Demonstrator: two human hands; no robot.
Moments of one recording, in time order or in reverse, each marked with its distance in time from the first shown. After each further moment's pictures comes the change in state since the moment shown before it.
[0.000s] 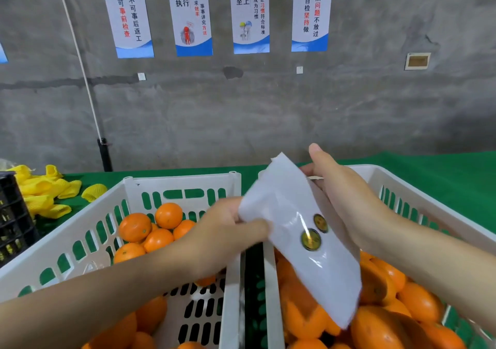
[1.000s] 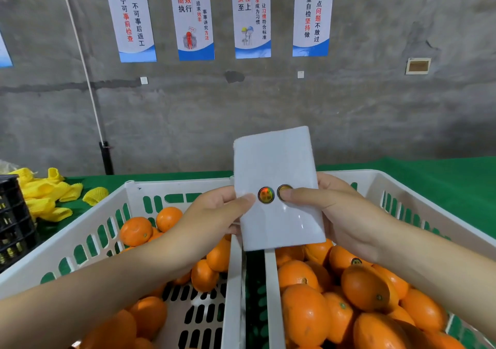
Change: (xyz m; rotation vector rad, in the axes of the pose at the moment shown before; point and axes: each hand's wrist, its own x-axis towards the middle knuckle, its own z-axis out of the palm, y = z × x) left_hand 0.008 0.007 -0.013 -0.162 0.180 -0.192; right_hand 0.000 0.009 -0.001 0.336 -0.395 -0.048
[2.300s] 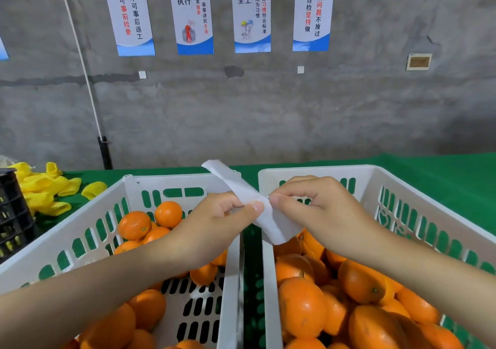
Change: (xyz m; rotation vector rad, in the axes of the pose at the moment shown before) left_hand -0.003 -0.011 0.001 0.268 -0.116 0.180; right_hand -0.002 0.014 0.002 -0.845 0.106 -0.464
